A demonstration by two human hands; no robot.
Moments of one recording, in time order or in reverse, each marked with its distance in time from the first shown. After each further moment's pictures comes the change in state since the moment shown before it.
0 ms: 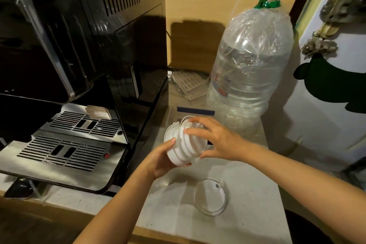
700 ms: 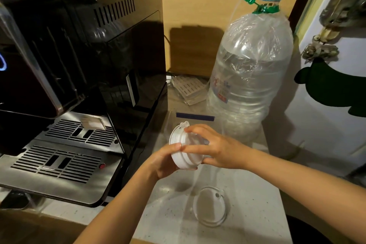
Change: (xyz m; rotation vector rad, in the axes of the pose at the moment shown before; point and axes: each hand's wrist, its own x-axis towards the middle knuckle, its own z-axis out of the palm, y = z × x) left_hand 0.015 0.016 0.014 0.045 -0.119 0.005; right_hand 0.002 0.011 -0.002 -0.090 0.052 -0.285
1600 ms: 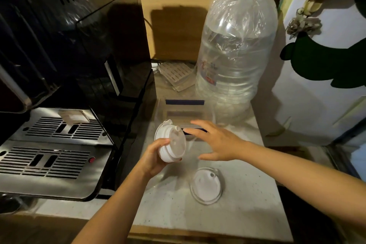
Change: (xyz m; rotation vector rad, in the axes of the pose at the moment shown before) left_hand -0.004 -0.033 -0.012 -0.077 0.239 -0.033; right_hand -0.031 -0.008 0.022 0.106 -0.278 0.525
